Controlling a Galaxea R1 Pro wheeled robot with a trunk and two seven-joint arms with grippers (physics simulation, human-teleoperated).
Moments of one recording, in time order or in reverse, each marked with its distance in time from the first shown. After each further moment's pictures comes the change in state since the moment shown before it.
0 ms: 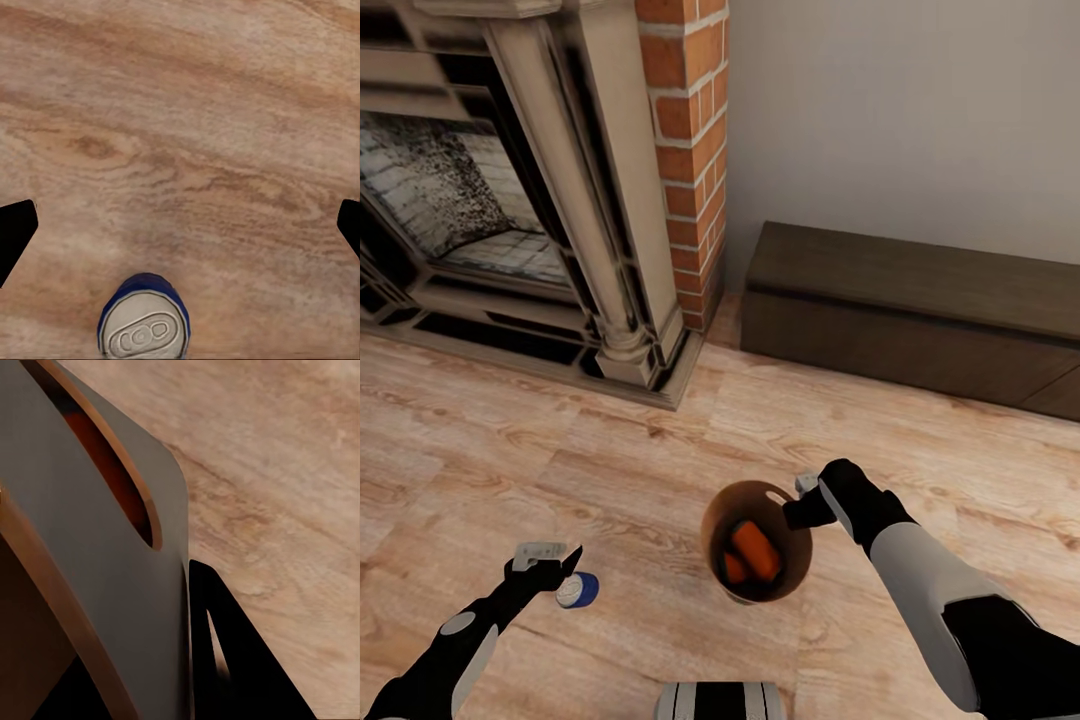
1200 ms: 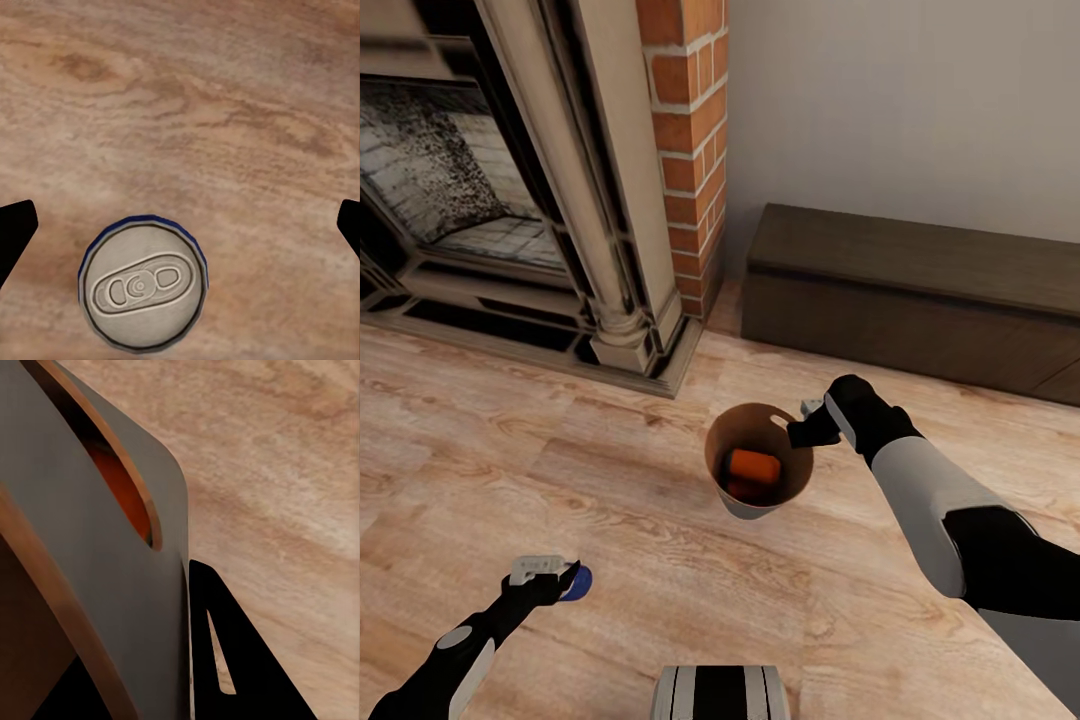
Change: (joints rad) left arm -0.001 0.002 0.005 0.076 0.011 -0.015 -0.012; right arm -0.280 -0.005 -0.041 0.016 0.005 0.135 0.003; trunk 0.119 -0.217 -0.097
